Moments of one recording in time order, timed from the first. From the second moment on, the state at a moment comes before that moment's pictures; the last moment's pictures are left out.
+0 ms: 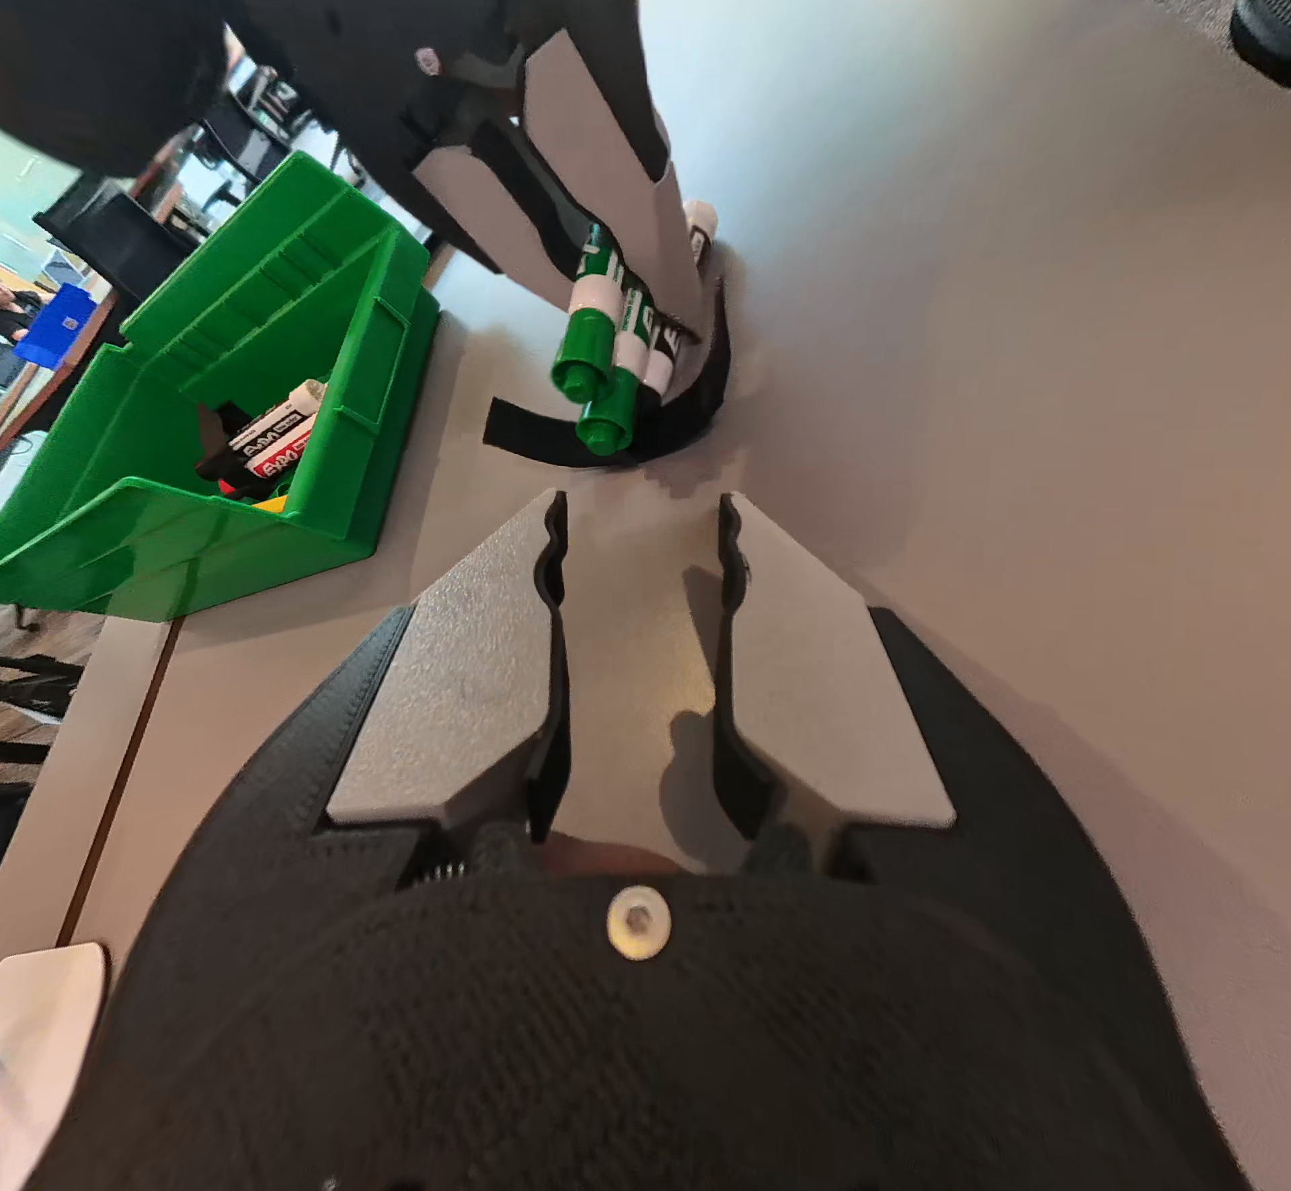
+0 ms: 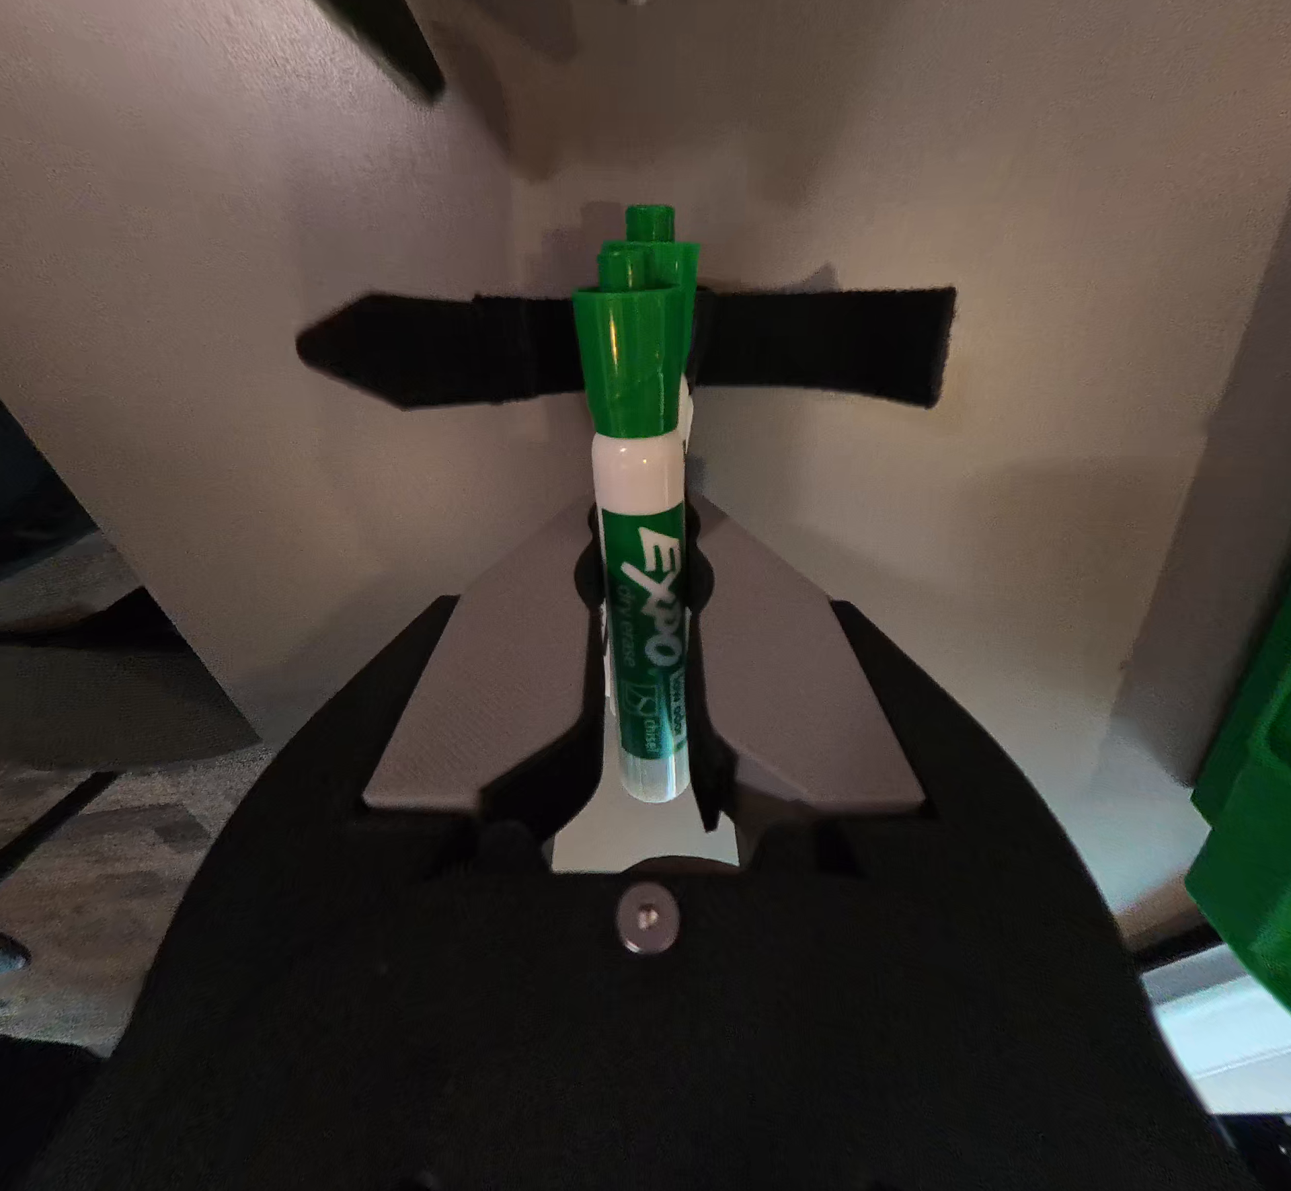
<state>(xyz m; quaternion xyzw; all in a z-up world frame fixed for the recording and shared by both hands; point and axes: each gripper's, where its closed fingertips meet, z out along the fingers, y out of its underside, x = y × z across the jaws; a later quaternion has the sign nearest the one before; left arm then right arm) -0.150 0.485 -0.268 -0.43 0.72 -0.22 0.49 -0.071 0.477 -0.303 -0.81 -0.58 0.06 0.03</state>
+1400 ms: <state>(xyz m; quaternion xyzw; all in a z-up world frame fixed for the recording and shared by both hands) -0.089 0.563 -0.266 -0.64 0.57 -0.46 0.24 -0.080 0.486 -0.307 -0.80 -0.60 0.02 -0.01</state>
